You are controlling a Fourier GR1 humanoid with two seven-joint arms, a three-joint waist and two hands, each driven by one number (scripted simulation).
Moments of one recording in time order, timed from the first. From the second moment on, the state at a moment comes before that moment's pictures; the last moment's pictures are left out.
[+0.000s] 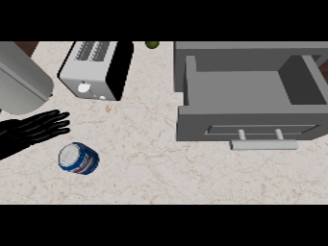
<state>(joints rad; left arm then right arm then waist) -0.21 0.64 -0.03 -1.29 0.86 -1.07 0.24 0.44 -0.15 -0.54 -2.16 -0.44 0.34 0.10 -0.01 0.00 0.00</state>
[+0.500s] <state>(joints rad) -0.24 0.45 0.11 -1.12 0.44 -1.10 0.08 0.43 -0.12 -0.58 -2.14 -0.43 0.40 0.10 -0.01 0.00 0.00</state>
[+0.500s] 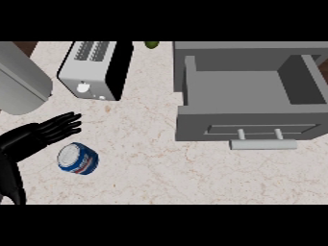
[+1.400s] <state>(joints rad) -0.33 0.44 0.08 -0.76 -0.07 -0.95 -0.36 0.43 -0.09 -0.63 -2.17 -0.47 0.46 0.11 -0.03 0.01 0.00</state>
